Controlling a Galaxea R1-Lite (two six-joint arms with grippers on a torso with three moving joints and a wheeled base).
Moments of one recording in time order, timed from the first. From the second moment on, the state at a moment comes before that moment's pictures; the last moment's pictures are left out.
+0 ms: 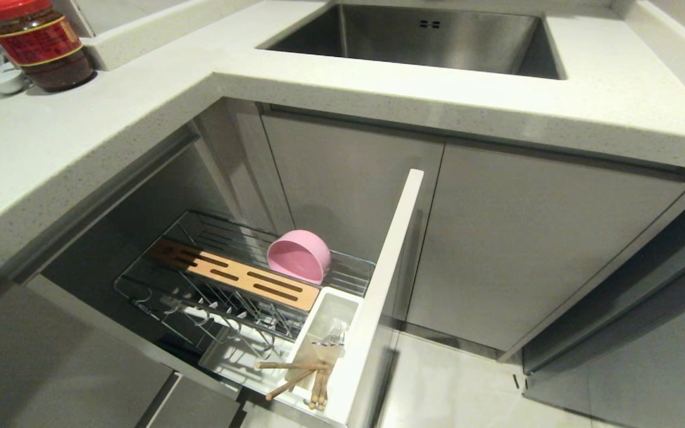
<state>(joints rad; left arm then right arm) 0.07 0.92 -1.49 0.74 0.54 0.17 0.00 0.00 0.00 -0.08 0.00 0.02</state>
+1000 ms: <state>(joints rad) 0.02 1.30 -1.76 1.20 0.77 0.25 0.00 0.00 0.00 -0.08 0.00 0.02</state>
